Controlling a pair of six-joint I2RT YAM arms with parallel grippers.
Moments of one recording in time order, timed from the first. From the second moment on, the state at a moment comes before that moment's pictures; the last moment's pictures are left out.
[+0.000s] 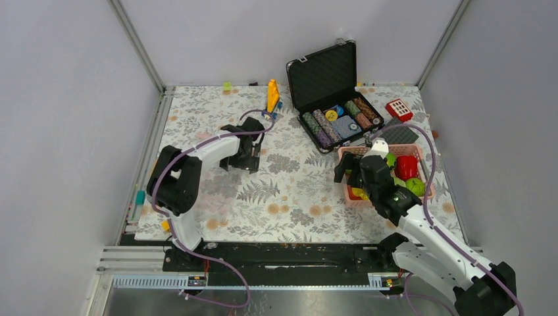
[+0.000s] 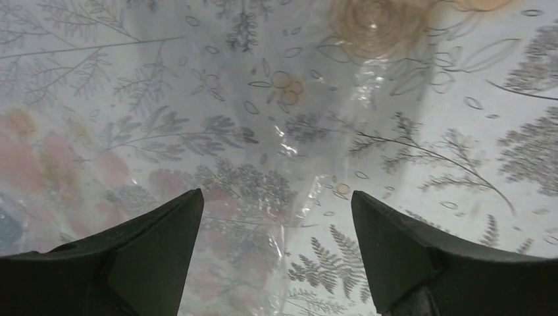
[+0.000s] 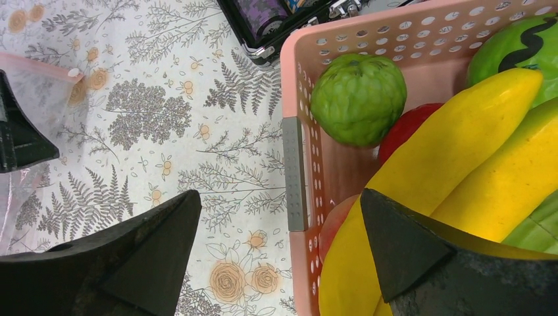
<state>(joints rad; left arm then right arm) -0.49 1.81 1.24 -0.77 -0.29 -0.39 0.55 0.83 0.57 -0.33 0.31 0.54</state>
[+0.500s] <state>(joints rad) -0.49 1.87 1.23 -0.74 -0.35 -0.37 0.55 0.76 0.54 -0.32 0.32 0.54</state>
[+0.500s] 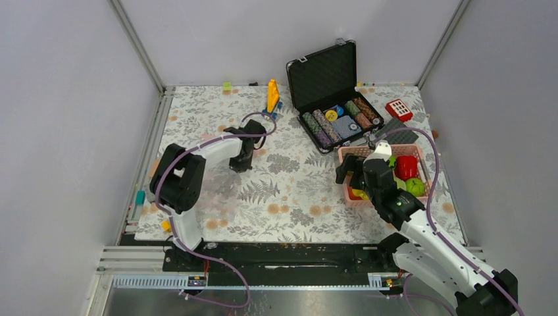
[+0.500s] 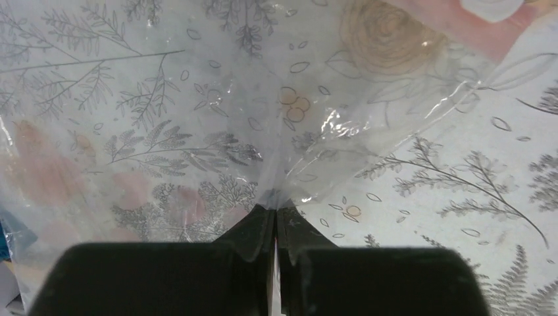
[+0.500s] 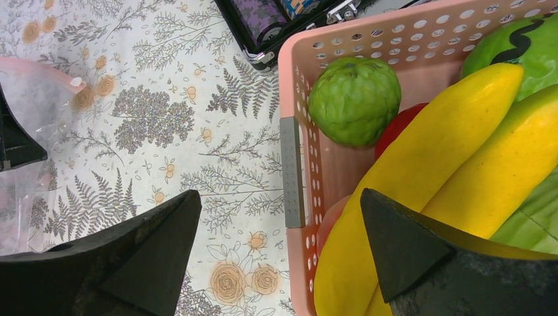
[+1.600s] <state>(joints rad) -1.10 1.03 0.72 -0.21 -0.17 -0.15 0.55 0.83 0.63 -0.39 0.02 0.83</state>
